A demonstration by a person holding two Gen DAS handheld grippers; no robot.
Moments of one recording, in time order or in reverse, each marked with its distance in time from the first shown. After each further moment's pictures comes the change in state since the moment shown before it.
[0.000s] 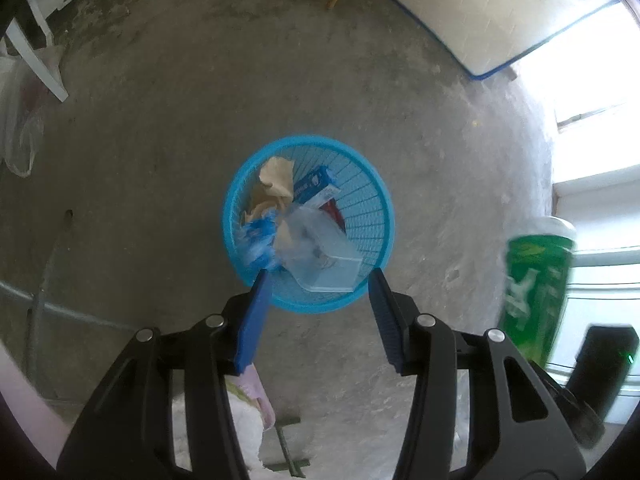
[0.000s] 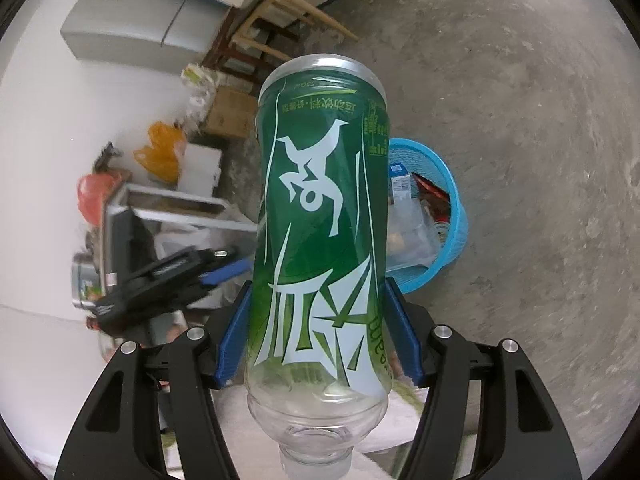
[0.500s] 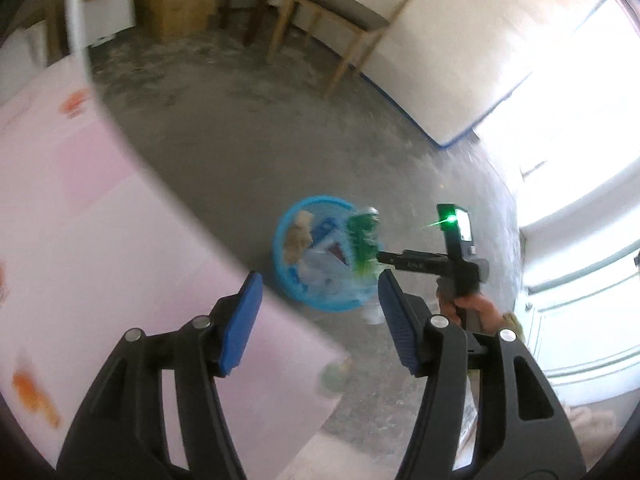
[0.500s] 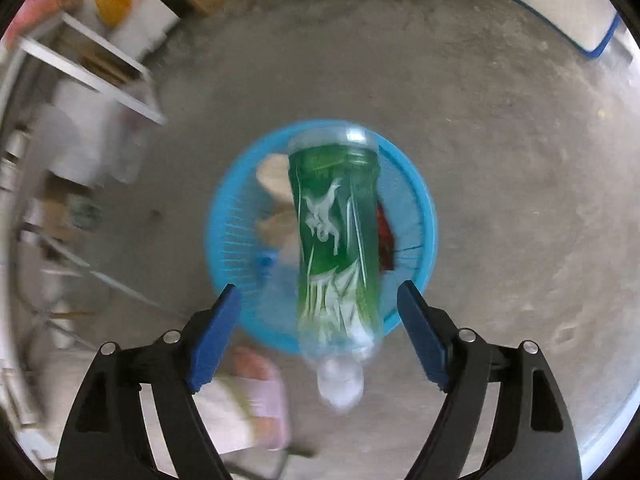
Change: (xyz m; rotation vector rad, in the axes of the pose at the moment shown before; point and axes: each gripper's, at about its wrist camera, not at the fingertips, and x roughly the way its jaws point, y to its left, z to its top) left arm -0.166 0.082 -0.106 -0.009 -0.311 -0.064; right arm 0.167 0.022 0.070 -0.489 0.287 -0.482
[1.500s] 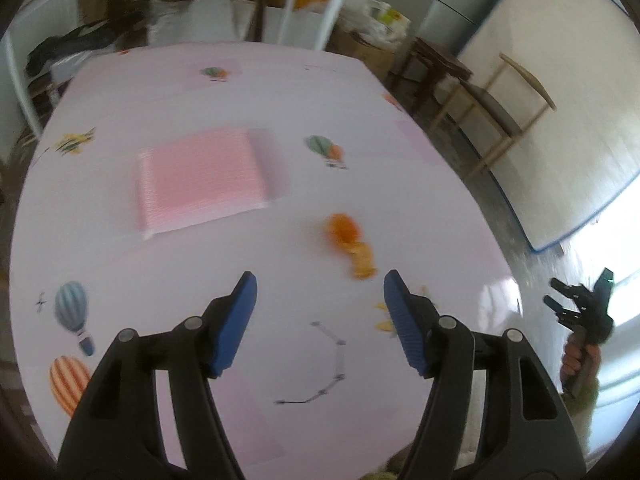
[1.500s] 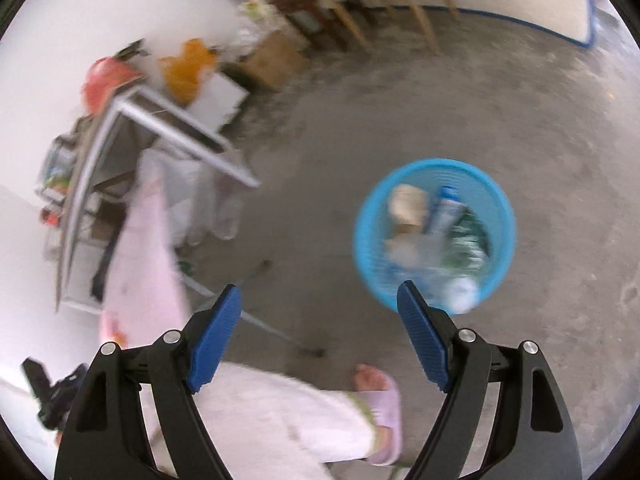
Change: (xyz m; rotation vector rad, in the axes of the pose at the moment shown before) left arm -0.170 0.197 -0.178 -0.374 -0.279 0.311; right arm -0.129 0.101 -0.095 0.077 -0.300 0.339
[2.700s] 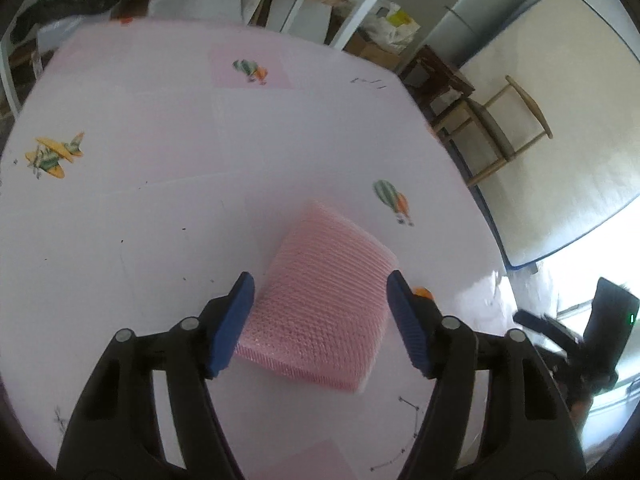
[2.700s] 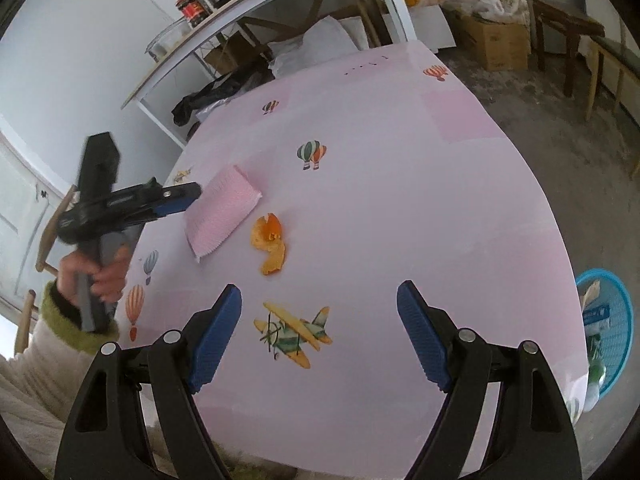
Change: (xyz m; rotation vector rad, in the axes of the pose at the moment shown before) left arm 0.048 0.089 0.070 -0.048 0.045 -0.128; right arm 0.089 0.293 -0.091 -0.669 0.259 0.172
